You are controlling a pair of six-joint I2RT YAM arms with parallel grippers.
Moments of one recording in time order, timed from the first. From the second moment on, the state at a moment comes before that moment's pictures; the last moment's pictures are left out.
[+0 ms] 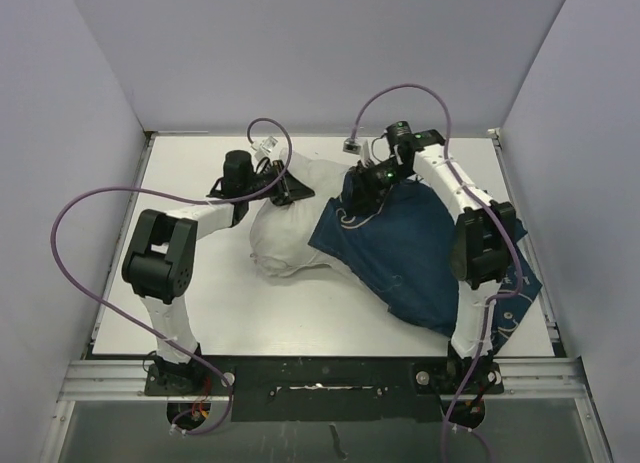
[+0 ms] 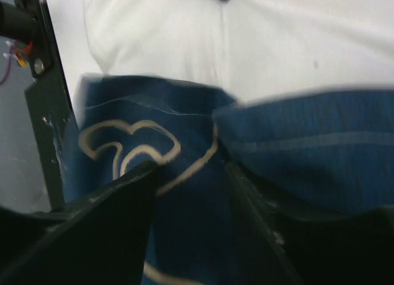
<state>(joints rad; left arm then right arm) -0.30 1.91 1.17 0.38 0.78 -0.87 0.35 2.04 1.86 -1.04 -0.90 -0.46</state>
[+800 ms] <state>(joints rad) -0.20 1.96 1.60 -0.02 0.71 -0.60 0.08 1.78 1.70 -1.05 -0.70 -0.69</state>
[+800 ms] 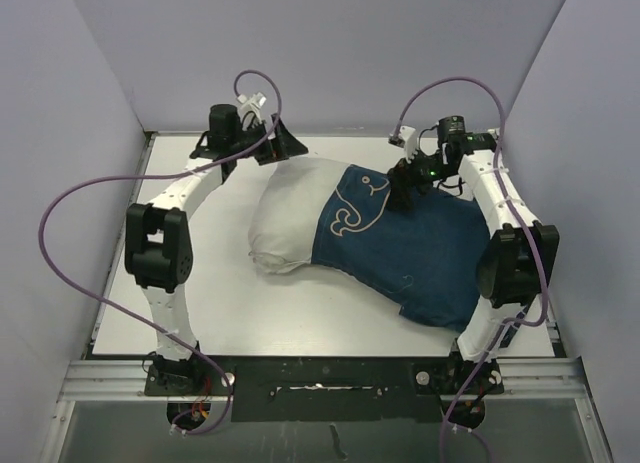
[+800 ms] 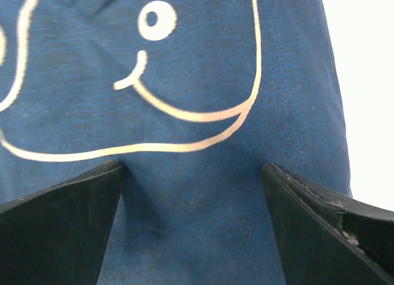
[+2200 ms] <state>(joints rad) -0.27 2.11 1.45 0.65 0.91 -1.14 0.28 2.20 2.10 -0.82 -0.65 -0.45</state>
